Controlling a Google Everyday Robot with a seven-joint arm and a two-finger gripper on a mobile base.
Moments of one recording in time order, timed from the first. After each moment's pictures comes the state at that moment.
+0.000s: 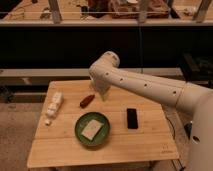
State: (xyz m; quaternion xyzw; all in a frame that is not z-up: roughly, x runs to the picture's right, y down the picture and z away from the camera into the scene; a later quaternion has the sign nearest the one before) arm -0.035 0.011 0.778 -0.16 -0.14 -0.35 0.91
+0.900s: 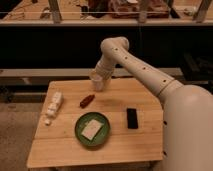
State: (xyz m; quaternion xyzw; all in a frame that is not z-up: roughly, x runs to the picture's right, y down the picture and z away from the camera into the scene) arm -0.035 -0.047 0.812 -0.19 -0.27 -0.37 0.87
